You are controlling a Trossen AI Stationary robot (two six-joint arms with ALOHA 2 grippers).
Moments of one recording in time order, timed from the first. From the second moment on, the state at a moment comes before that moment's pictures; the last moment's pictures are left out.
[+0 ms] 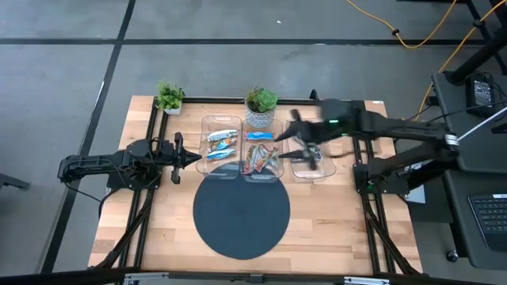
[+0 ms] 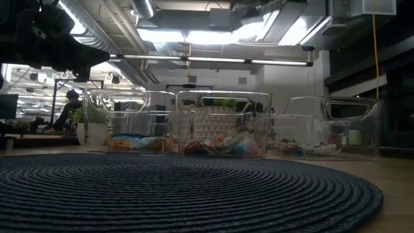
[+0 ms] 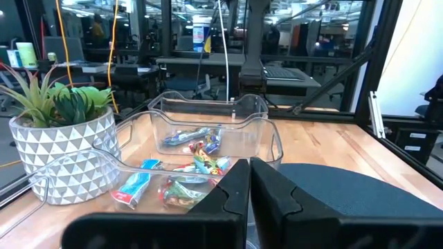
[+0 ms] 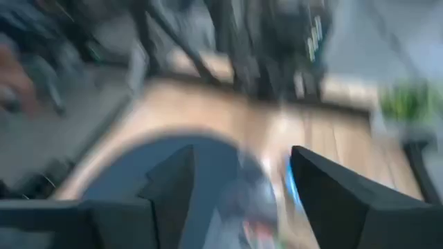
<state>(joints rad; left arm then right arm) 0.12 0.02 0.01 0.02 0.02 -0.06 -0.11 1.26 1.24 -0.38 -0.32 -0.19</state>
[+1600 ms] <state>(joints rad) 0.12 0.02 0.01 0.03 0.02 -0.06 0.02 0.03 0.01 0.03 -0.08 -0.04</state>
